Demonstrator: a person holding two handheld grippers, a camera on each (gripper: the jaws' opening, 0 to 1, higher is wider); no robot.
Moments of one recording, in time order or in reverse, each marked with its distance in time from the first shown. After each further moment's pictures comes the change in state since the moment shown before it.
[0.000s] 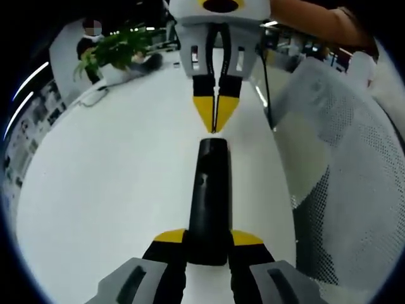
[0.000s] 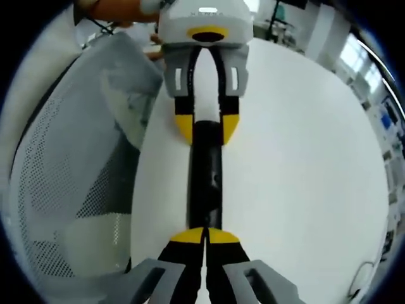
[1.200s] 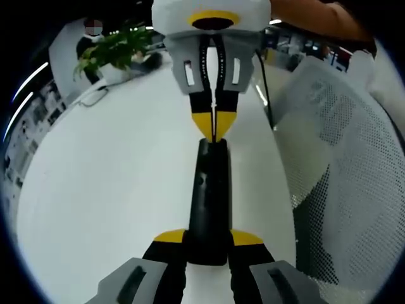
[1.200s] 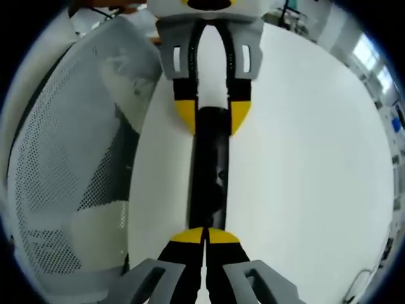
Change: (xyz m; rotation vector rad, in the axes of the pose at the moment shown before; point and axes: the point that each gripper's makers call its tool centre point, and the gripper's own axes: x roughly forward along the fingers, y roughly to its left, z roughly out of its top) left arm 0.000 0.001 0.000 0.003 0.009 0.001; right arm 0.016 -0.003 -0.007 -0.016 0.098 0.058
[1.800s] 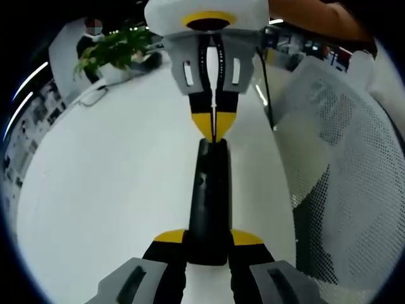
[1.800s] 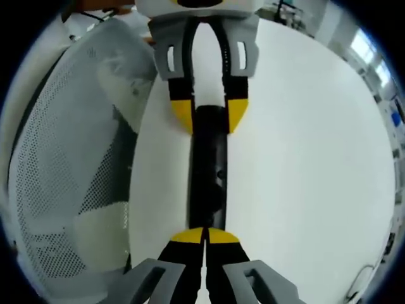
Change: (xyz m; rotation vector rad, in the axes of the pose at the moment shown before) left arm 0.000 -0.001 0.000 0.000 0.001 -0.002; right arm -0.002 0.004 0.003 0.026 0.014 0.004
